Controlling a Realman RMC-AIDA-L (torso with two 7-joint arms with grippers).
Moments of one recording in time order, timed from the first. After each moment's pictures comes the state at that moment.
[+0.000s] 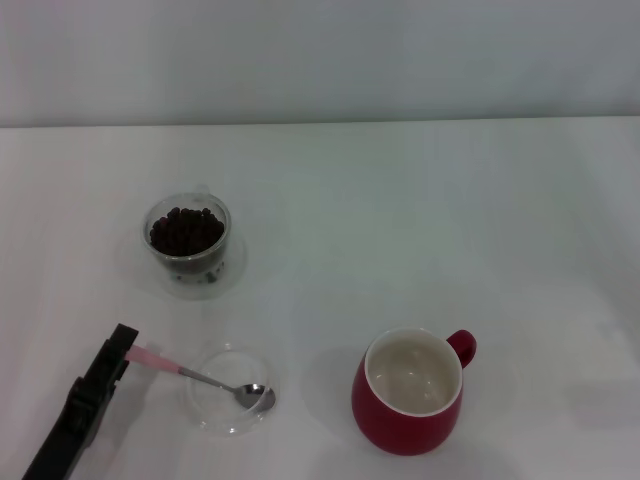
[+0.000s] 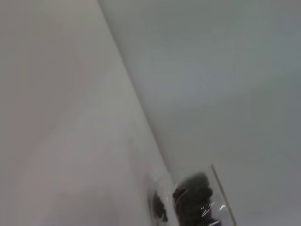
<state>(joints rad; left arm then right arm) -0.29 -2.10 0.47 -0.38 -1.89 -1.40 1.98 0.22 1.90 -1.17 -0.08 -0.16 -1.56 0.32</state>
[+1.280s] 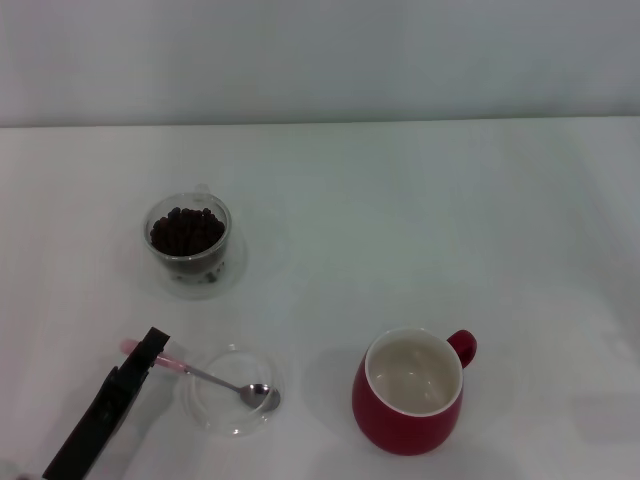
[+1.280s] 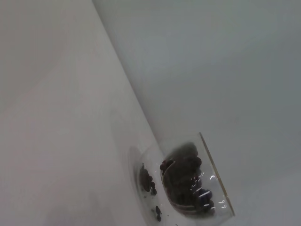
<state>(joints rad) -0.33 -2.10 0.45 -0.38 -1.80 -1.35 2.00 0.20 1.91 -1.17 -0.08 -0.15 -1.59 0.32</state>
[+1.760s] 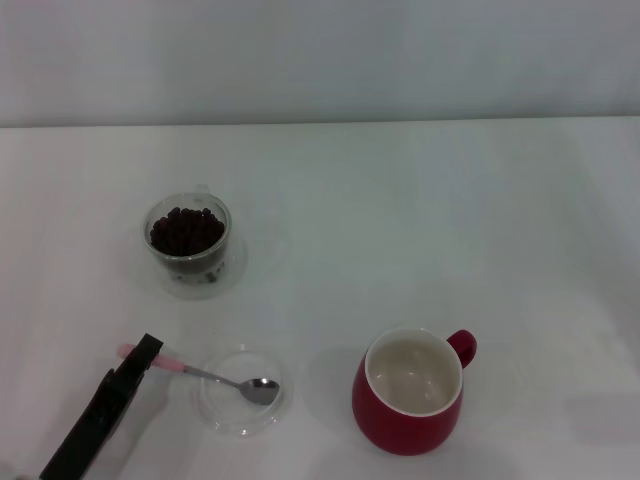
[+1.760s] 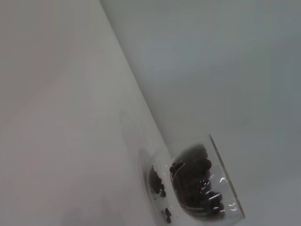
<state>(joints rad) -0.33 -2.09 0.45 -0.37 -1.81 -1.33 1.99 0.20 1.92 -1.17 -0.09 -0.15 -1.59 0.31</state>
